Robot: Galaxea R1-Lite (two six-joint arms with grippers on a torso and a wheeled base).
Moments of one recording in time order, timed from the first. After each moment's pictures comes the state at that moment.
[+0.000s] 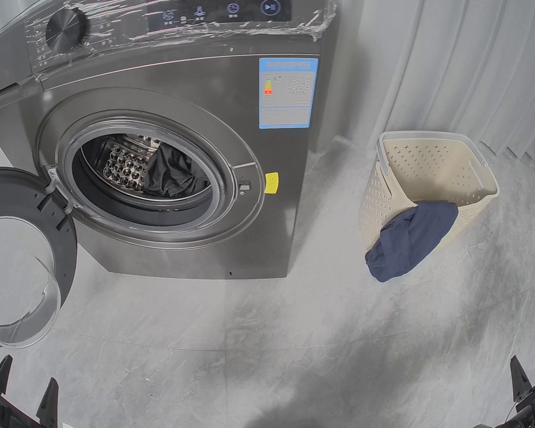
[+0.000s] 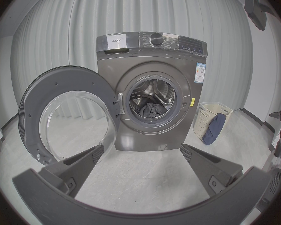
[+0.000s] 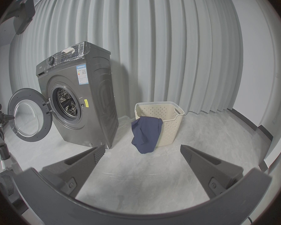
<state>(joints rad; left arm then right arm) 0.00 0.01 -0.02 0.01 0.01 0.00 0.00 0.01 -0.02 0.00 -0.01 0.00</state>
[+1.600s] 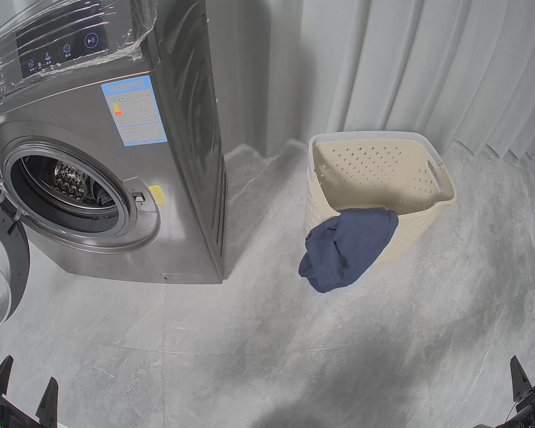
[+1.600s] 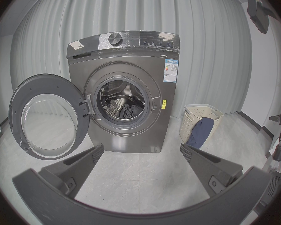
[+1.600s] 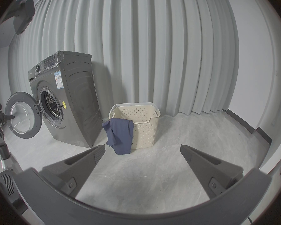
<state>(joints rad) 0.00 0.01 -0.02 0.01 0.01 -0.02 0.00 0.01 -0.02 0.00 -0.01 0.00</state>
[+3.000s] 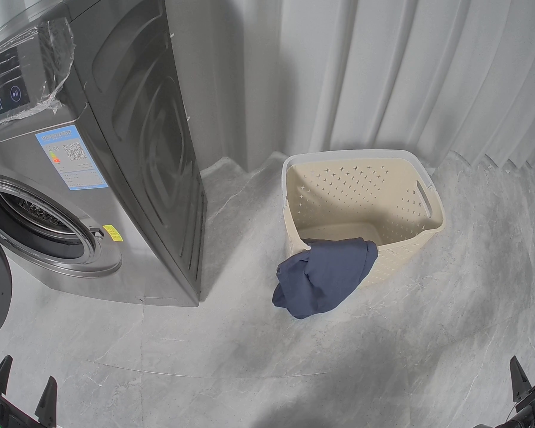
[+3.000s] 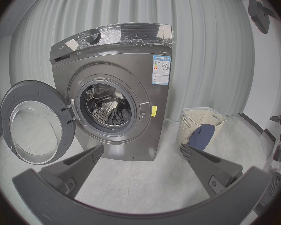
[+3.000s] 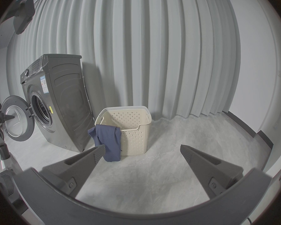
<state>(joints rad) 0.00 0.02 -0.02 0.00 0.02 -0.02 0.00 0.02 -0.02 0.00 -0.01 0.00</state>
